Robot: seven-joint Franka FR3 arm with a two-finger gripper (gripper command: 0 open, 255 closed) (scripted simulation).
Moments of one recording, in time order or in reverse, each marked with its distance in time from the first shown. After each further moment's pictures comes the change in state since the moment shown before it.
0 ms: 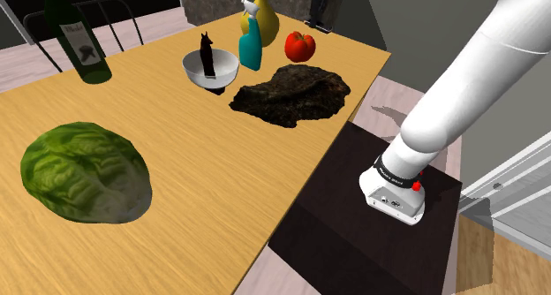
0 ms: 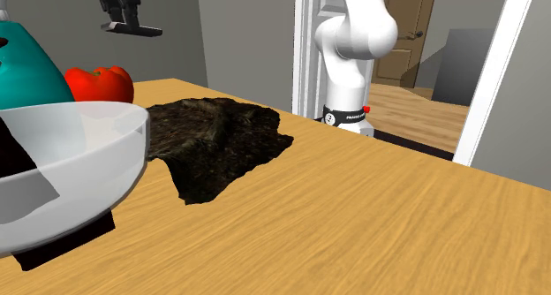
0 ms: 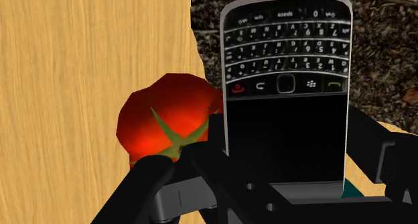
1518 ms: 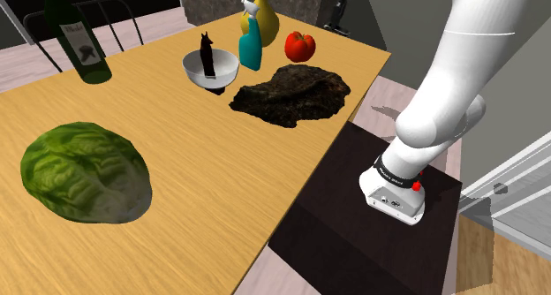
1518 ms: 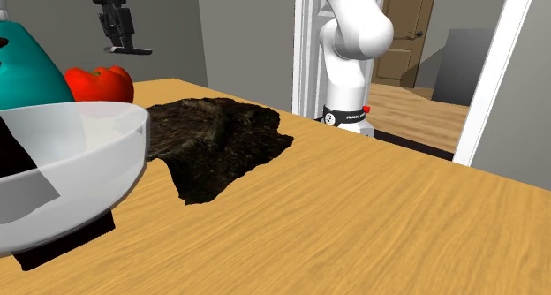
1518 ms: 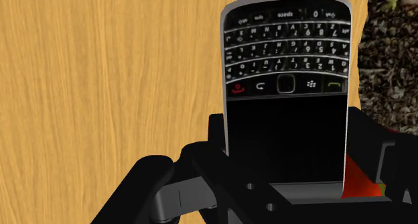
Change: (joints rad) arm -0.179 0.300 -0.120 0.251 0.076 0.027 -0.313
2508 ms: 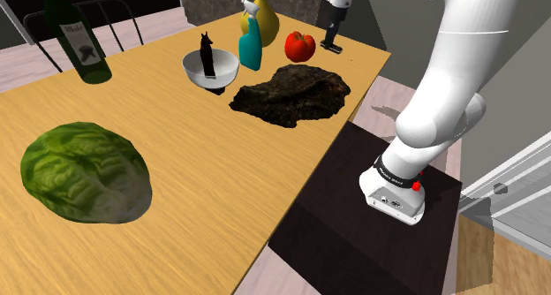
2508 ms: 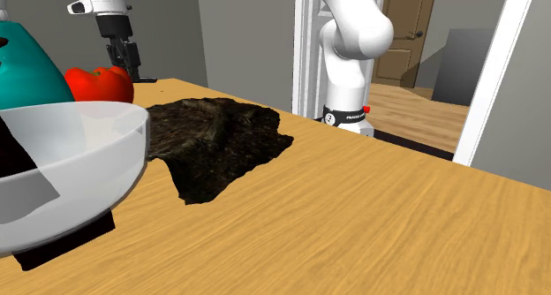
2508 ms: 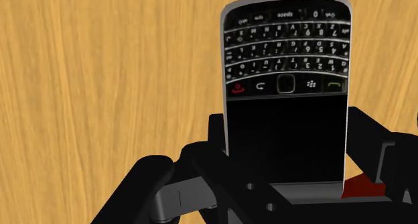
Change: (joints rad) arm 0.000 0.053 0.010 -0.132 0.022 0.183 -0.014
